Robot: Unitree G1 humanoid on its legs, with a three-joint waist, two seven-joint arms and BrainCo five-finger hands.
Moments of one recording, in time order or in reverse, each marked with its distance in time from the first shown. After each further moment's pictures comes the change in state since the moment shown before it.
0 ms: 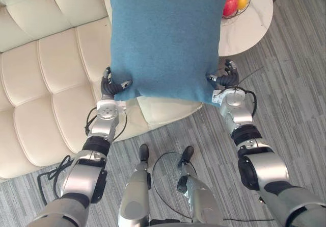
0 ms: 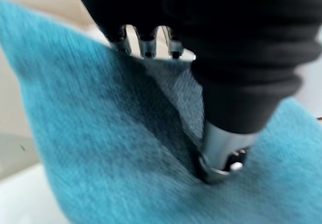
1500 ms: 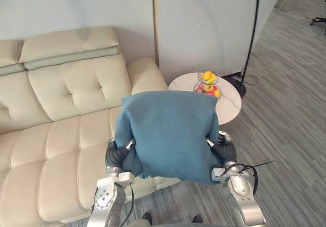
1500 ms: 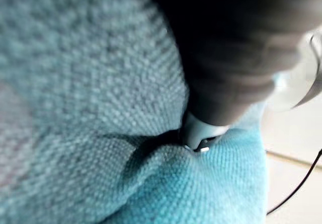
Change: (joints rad) left arm 1.067 -0.182 -0.091 -0.945 -0.161 -0.026 -0.102; right arm 1.108 0.115 0.111 -0.963 -0.056 -0.085 0.180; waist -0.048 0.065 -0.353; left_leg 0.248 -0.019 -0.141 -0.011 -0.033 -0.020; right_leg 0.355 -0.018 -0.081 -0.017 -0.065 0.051
